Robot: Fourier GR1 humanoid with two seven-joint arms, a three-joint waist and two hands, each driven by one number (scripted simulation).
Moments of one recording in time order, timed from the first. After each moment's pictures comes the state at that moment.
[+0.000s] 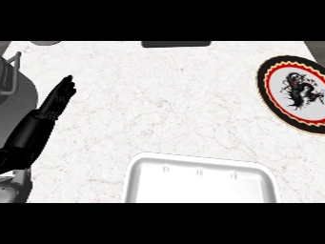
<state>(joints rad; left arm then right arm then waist) -0.13 0.39 -0.12 -1.67 0.10 -0.05 -0.04 0.13 -0.96 -0.13 -1.53 0.21 -0.04 -0.72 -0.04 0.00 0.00</state>
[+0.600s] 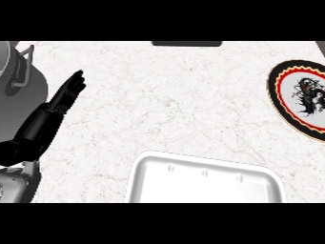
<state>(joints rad) -0.19 0.35 -0.12 -1.64 0.07 -0.10 -0.03 -0.27 -0.82 -0.08 -1.03 0.39 -0.10 -0.79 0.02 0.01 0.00</state>
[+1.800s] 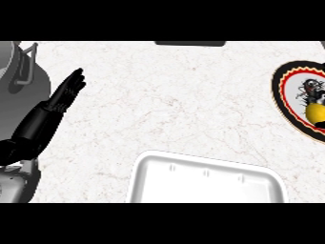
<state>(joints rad) -0.20 0.33 -0.09 -1.65 0.05 -0.14 -0.02 -0.71 -0.72 -0.15 -0.27 0.47 0.01 -1.06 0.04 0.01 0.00</state>
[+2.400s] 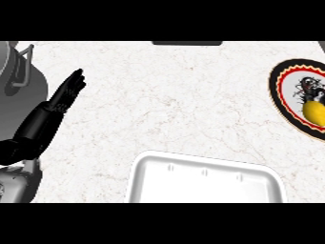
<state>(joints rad) -0.19 0.32 -0.08 -1.64 0.05 -0.14 -0.03 -0.75 -0.82 -0.24 -0.19 0.29 0.41 -0.92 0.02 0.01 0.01</state>
